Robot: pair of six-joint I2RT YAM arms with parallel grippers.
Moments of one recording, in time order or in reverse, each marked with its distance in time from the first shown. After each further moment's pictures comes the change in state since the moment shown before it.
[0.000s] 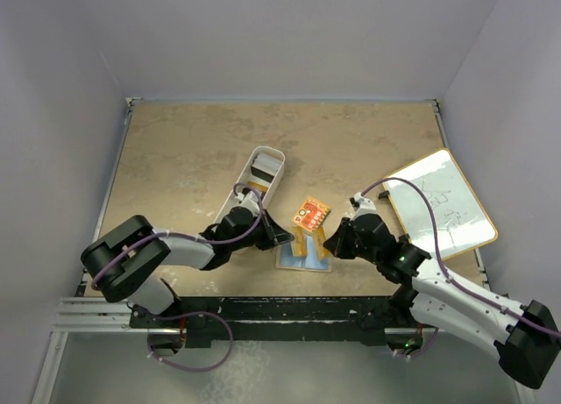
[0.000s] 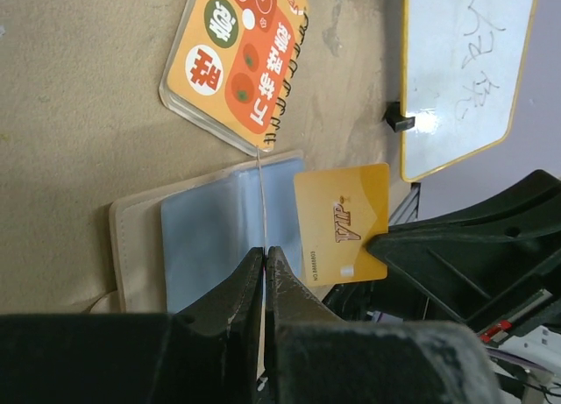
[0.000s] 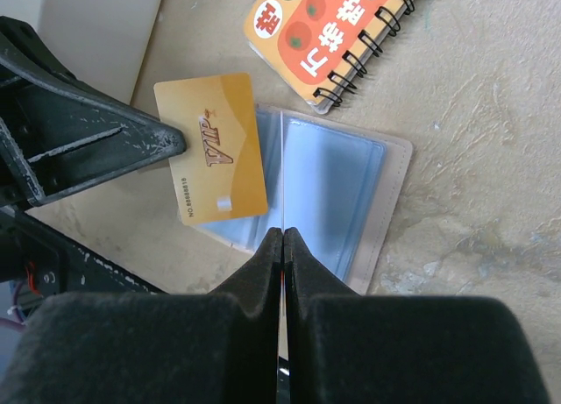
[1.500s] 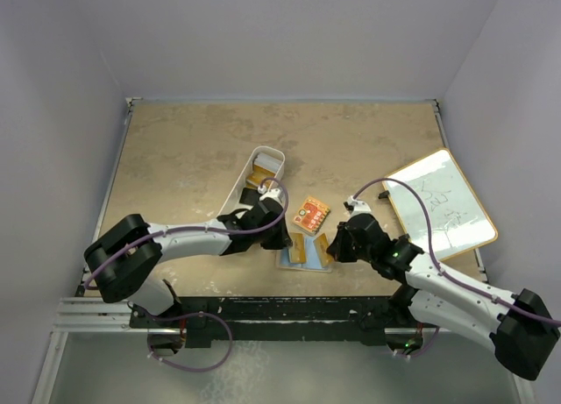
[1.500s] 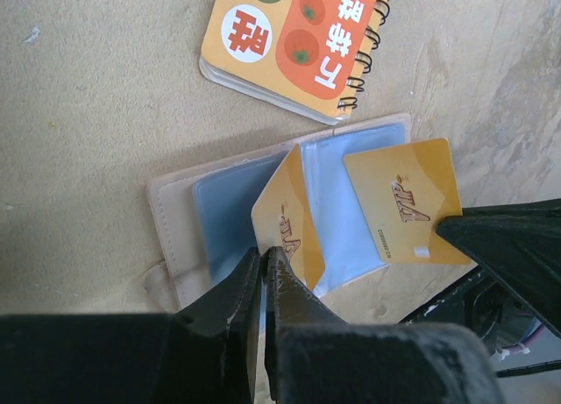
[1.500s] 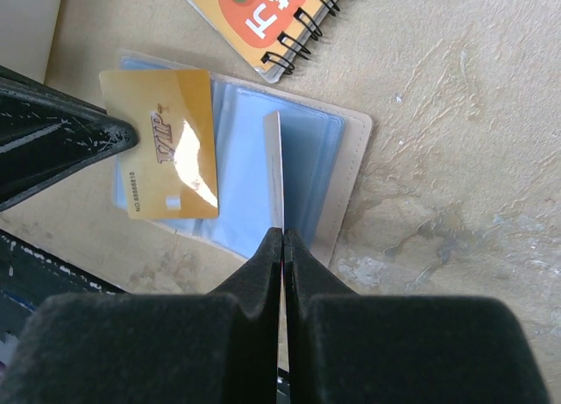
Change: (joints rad) left arm -0.123 -0.006 0.340 -0.730 -0.200 0.284; right arm 0.000 0.086 0.002 -0.042 0.003 -0.065
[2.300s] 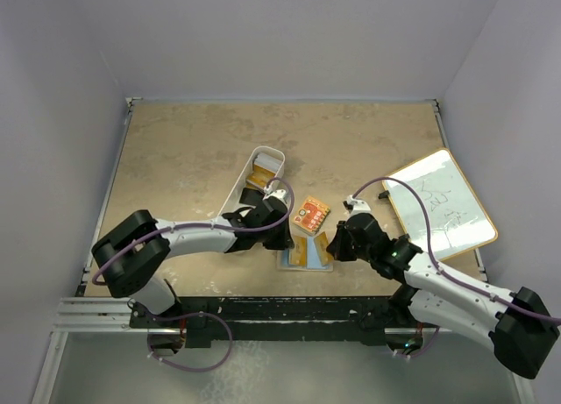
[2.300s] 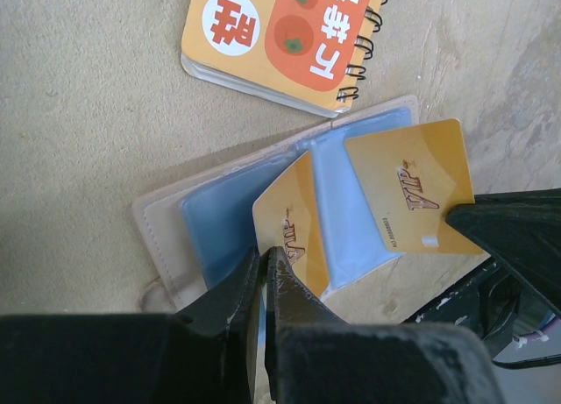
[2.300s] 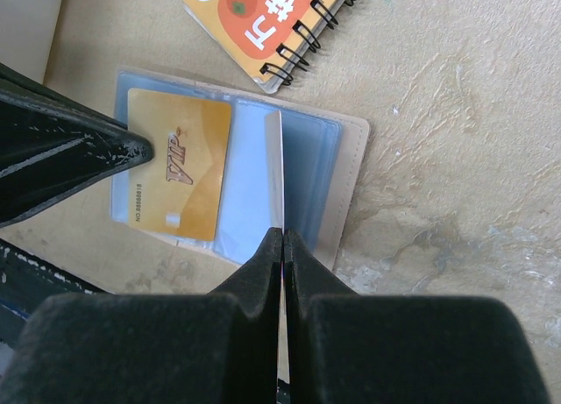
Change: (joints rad) left arm 0.000 0.050 0.043 -0.031 0.042 0.059; right arm 0.000 0.010 0.006 0.013 0.014 -0.021
